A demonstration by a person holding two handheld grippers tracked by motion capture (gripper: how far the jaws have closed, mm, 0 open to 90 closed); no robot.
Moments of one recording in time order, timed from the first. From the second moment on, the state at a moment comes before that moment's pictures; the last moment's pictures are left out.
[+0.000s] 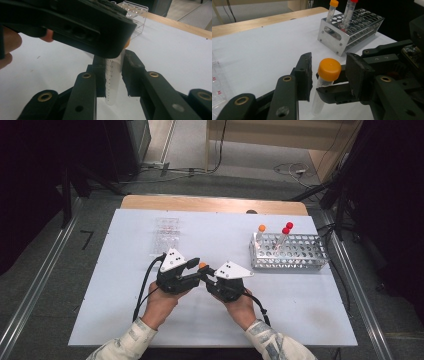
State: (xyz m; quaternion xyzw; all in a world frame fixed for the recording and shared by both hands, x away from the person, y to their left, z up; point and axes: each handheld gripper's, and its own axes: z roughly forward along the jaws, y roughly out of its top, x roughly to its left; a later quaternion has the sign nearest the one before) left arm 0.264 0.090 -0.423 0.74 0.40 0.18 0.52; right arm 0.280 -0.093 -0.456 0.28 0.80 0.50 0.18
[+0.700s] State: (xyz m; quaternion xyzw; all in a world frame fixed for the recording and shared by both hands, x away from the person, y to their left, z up) left arm 0.264 0.093 -0.423 0.74 0.40 0.18 0.51; right arm 0.281 -0.093 -0.455 0.27 0.81 0.50 0.16
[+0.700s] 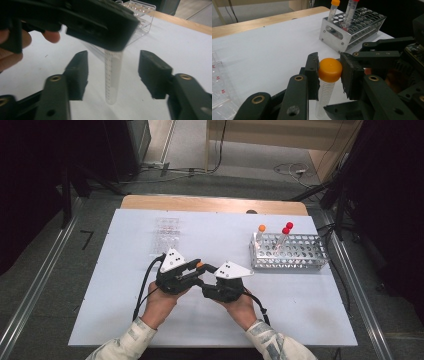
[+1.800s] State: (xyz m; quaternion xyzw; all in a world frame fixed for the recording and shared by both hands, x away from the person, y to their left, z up) left arm 0.273 0.177 -0.385 0.67 0.47 0.23 0.53; right arm 0.292 -0.145 -0.445 0.31 0.79 0.50 0.17
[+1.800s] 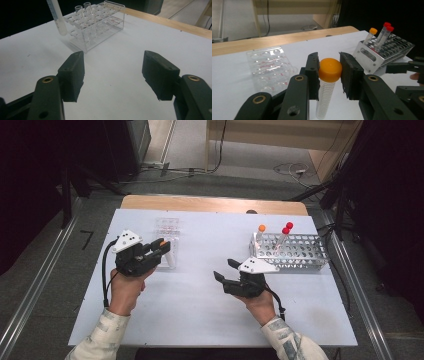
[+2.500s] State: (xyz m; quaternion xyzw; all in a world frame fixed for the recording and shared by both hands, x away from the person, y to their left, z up) left arm 0.311 0.196 -0.365 0.65 0.49 0.27 0.51; right arm 0.293 -0.153 -0.441 0.32 0.78 0.51 0.17
